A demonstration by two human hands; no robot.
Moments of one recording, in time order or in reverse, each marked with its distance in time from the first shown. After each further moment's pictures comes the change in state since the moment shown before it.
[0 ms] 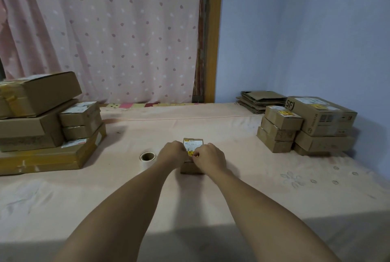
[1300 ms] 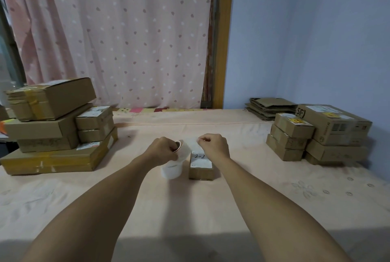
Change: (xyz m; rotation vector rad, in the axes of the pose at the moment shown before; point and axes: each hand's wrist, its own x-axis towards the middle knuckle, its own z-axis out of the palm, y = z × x) left_hand -0.002 -0.049 -0.067 -0.084 -0.018 0.192; right_hand 0.030 -0.023 -0.029 0.702 0.059 0.197
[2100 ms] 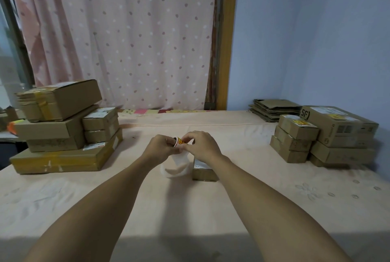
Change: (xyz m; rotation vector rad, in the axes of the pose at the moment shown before) left_hand -0.006 -0.005 -0.006 -0.402 0.129 -0.003; right_hand -0.004 -0.032 0.021 -0.223 -0.203 -0.362
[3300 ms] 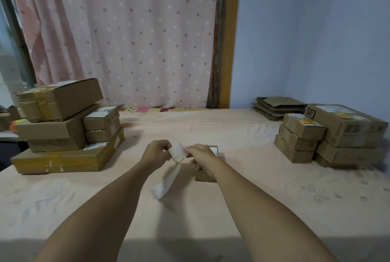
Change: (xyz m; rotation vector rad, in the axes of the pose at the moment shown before) left_hand 0.002 -0.028 -0.003 0.206 0.084 -0.088; right_hand -0.006 0.014 0.027 0.580 -0.179 0.571
